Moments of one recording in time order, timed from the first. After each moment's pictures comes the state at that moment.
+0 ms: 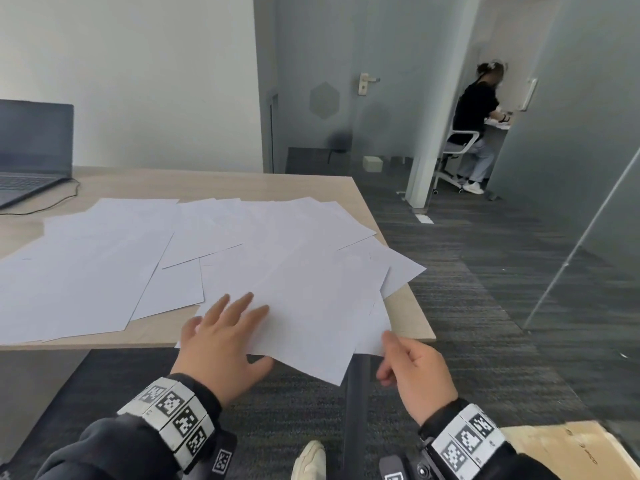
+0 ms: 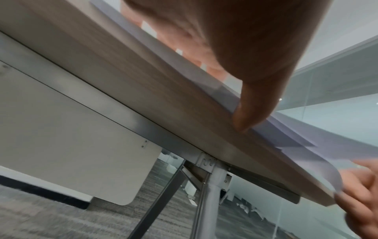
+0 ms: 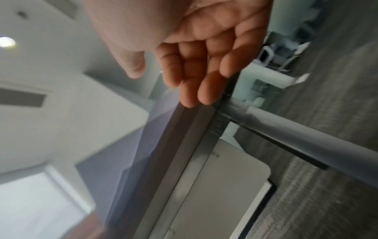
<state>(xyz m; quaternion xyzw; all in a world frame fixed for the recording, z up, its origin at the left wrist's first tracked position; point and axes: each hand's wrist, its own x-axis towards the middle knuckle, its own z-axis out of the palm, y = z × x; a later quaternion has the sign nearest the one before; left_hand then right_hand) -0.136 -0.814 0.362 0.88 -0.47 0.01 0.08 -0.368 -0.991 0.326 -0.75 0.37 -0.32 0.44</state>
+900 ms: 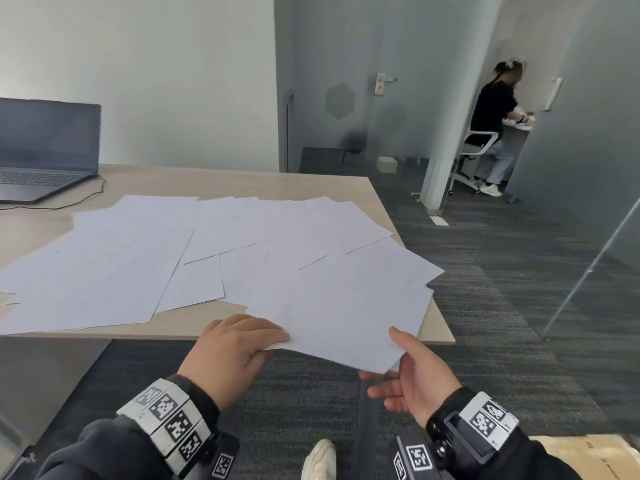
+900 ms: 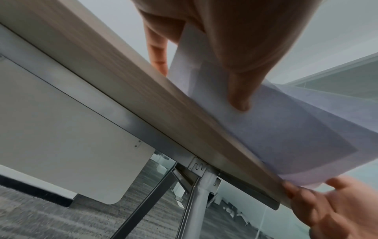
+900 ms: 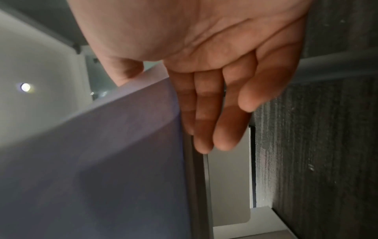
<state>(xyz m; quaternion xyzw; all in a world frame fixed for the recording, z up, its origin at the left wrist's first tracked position) -0.119 -0.789 0.349 0.80 -0.56 0.04 0.21 -0.348 -0.983 0.342 -0.52 0.39 -0.12 0.76</state>
